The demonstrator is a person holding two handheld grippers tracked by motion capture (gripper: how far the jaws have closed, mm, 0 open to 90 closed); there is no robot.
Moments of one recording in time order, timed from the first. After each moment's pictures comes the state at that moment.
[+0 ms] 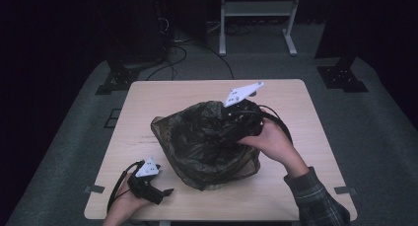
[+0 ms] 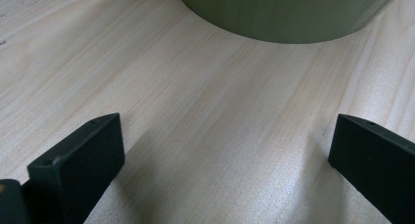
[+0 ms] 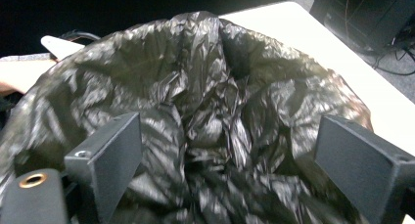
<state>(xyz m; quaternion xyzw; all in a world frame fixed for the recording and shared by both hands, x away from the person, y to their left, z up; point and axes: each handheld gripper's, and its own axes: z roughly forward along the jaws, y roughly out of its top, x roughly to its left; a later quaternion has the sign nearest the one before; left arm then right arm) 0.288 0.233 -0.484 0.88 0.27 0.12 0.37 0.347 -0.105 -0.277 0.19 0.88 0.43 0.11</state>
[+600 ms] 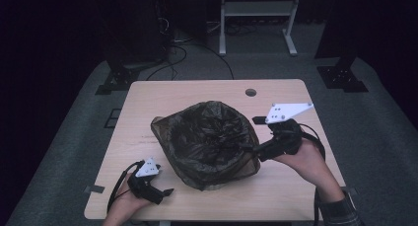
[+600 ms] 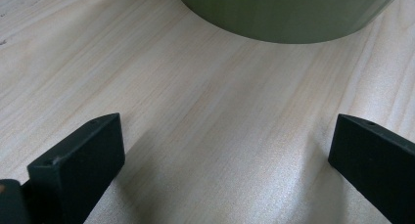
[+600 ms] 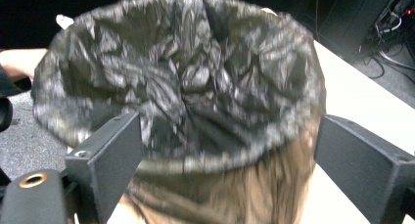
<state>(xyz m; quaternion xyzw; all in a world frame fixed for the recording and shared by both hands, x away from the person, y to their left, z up) 0.288 0.233 -0.484 0.88 0.27 0.12 0.37 0.303 -0.181 -0.293 0.22 0.85 0.46 0.14</state>
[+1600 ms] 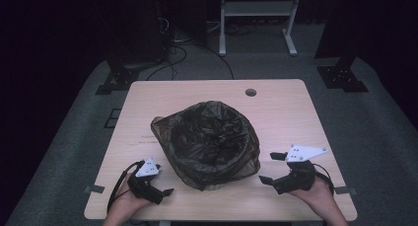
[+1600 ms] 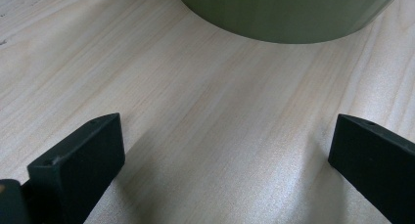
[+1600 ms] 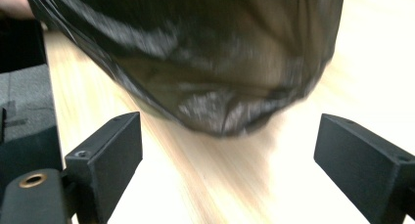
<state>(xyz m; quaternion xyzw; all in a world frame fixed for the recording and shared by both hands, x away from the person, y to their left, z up) 0.288 0.233 -0.484 0.88 0.27 0.12 0.37 0.274 -0.239 -0.419 0.27 0.83 0.47 0.10</state>
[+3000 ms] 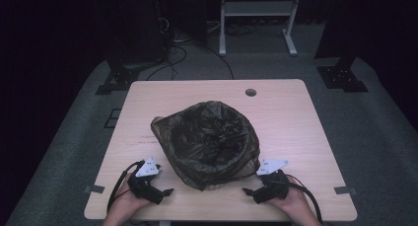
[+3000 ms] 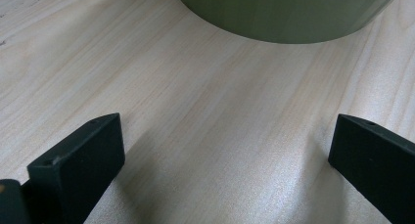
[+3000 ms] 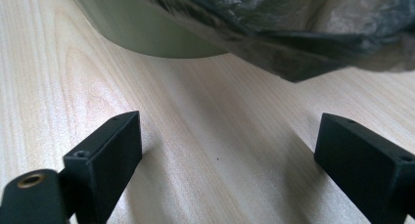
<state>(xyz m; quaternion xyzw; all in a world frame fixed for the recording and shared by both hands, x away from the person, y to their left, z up) 0.288 0.233 -0.484 0.88 0.26 0.12 0.37 0.281 -0.189 -0.487 0.27 0.88 0.38 0.11</state>
